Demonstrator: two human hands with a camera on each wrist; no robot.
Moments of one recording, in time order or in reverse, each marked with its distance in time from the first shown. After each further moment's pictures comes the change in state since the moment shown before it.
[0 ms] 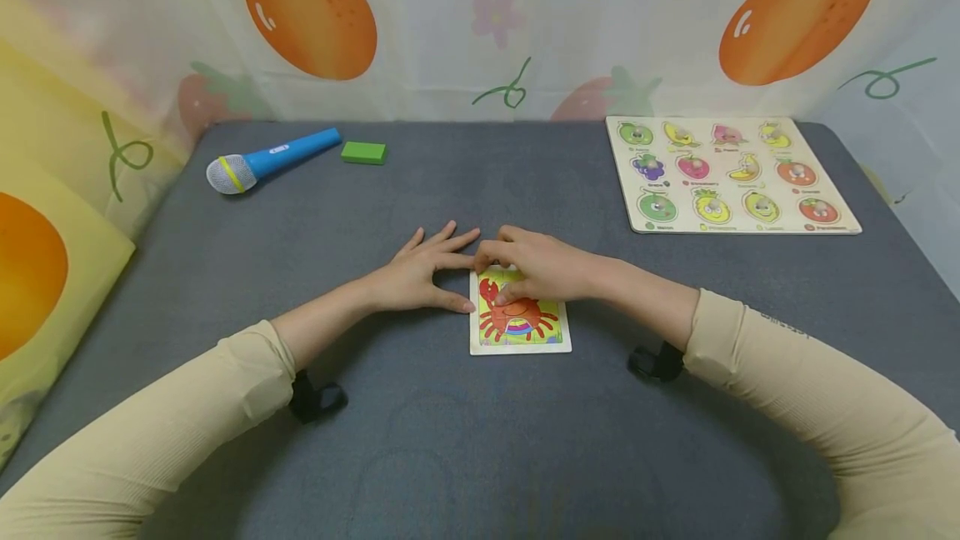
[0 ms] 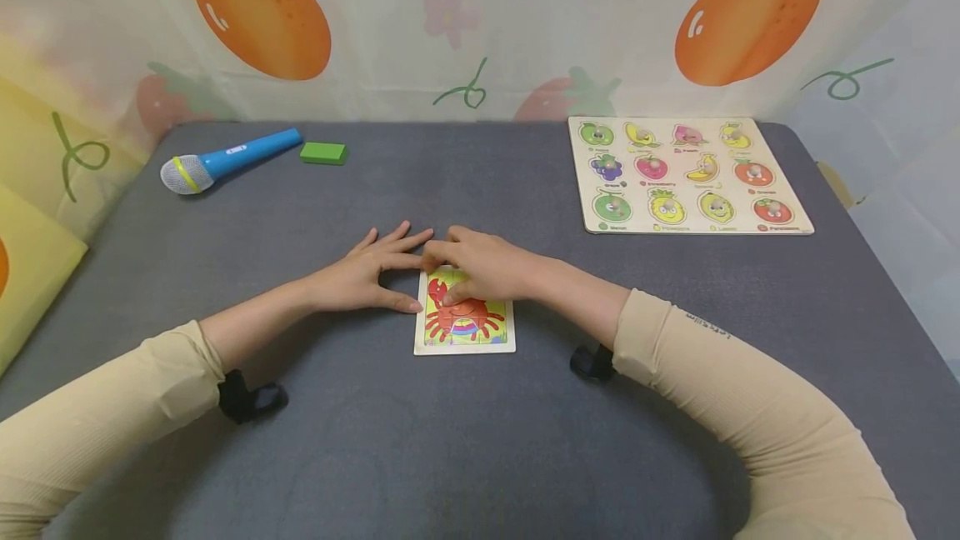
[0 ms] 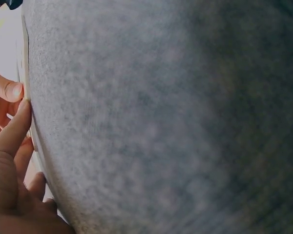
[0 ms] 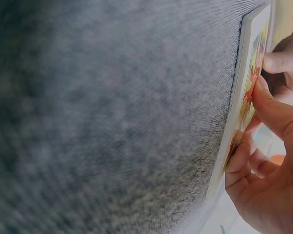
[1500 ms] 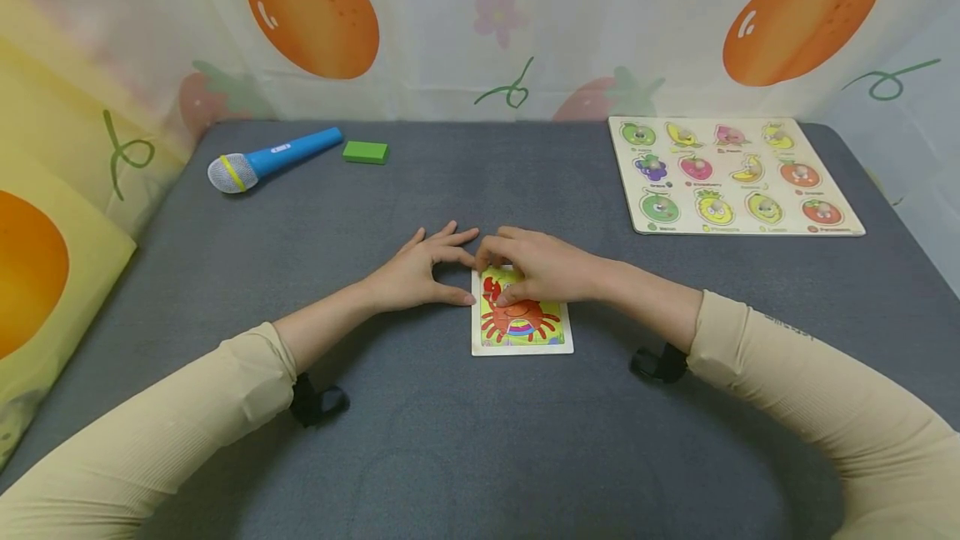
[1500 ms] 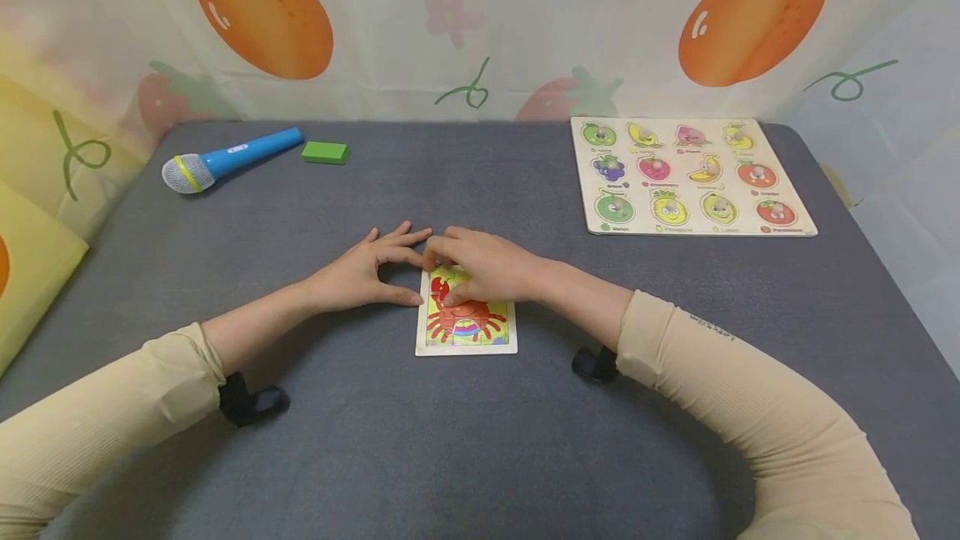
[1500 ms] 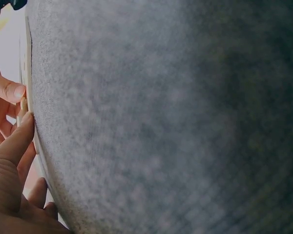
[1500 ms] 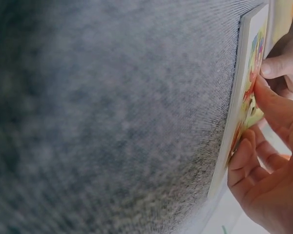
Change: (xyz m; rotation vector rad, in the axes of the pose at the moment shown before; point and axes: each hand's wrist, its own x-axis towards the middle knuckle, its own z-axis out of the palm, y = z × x) left_hand 0.001 -0.003 0.002 -0.112 0.090 -0.017; right_hand 0.004 0.001 0.002 0.030 0.036 0.009
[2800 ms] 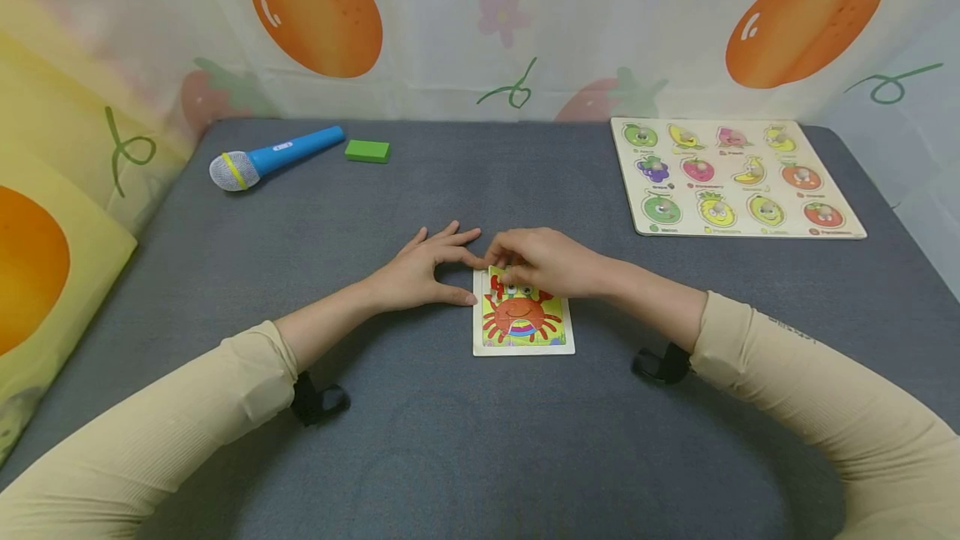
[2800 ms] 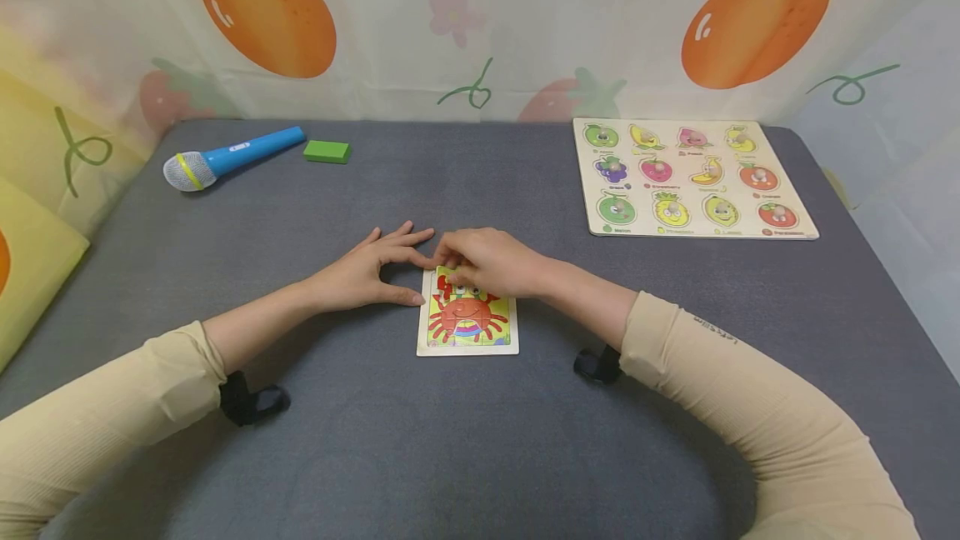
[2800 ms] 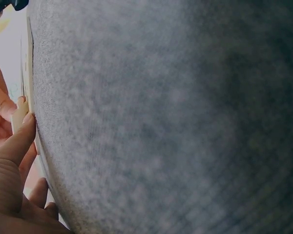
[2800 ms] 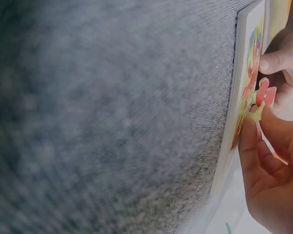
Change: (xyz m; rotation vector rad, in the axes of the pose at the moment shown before) left_hand -0.001 -0.002 0.001 0.023 0.008 0.019; right_hand -0.001 0.002 -0.002 0.069 0.053 0.009
